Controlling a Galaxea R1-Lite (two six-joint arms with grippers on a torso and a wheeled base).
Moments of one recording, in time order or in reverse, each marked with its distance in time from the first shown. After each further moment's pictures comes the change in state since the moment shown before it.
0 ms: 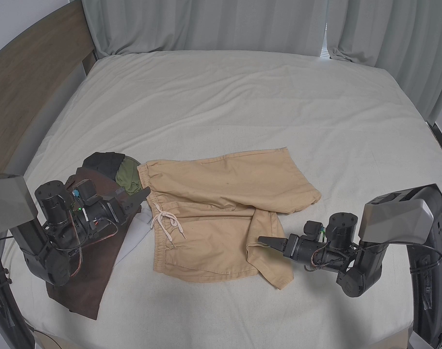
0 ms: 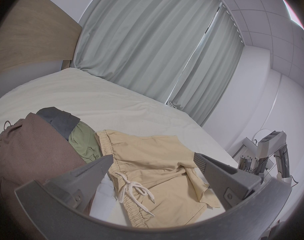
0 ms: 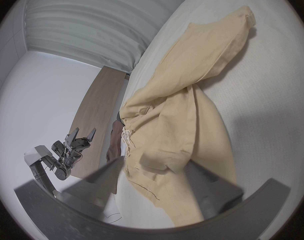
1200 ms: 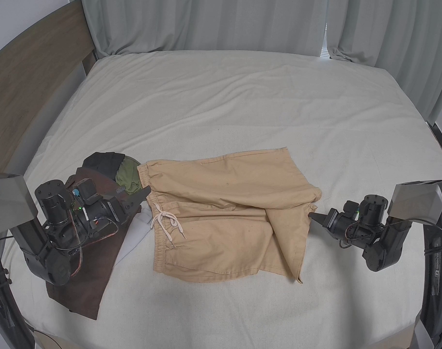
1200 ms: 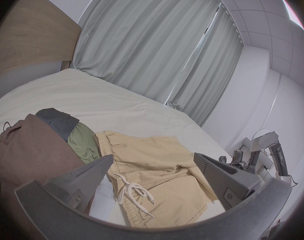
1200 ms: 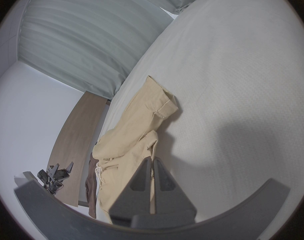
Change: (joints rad) left arm -0.003 -0.002 -0.004 0.000 0.000 0.000; right arm -0.301 0.001 -0.095 0.089 0.000 -0.054
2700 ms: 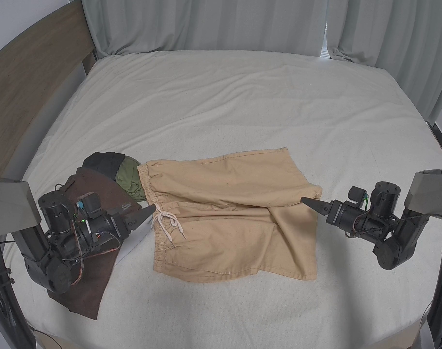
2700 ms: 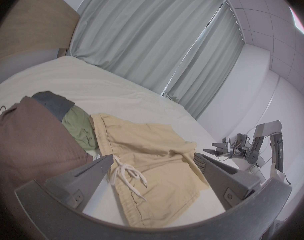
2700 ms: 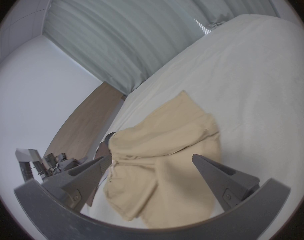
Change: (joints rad) left arm -0.004 0.024 0.068 0.000 -0.074 0.000; right arm 0.053 -0.216 0.126 0.004 0.006 -0.189
